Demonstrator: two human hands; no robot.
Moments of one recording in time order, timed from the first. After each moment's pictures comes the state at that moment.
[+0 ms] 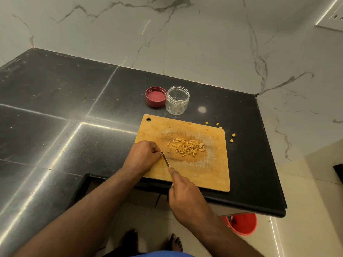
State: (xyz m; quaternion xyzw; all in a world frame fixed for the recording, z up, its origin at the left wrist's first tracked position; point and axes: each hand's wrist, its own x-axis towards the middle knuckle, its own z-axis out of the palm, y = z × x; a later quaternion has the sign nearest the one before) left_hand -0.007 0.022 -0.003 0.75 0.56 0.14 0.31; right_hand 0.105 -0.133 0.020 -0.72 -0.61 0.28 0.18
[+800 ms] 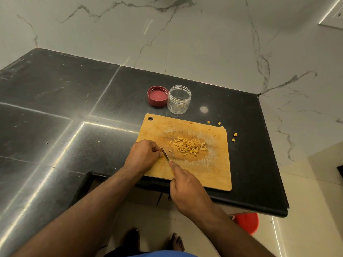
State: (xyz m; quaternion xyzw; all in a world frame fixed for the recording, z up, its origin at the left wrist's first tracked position) left_hand -0.010 0.019 0.000 0.73 0.58 0.14 0.34; right_hand 0.110 -0.119 0.021 -0.71 -0.63 0.26 0.18
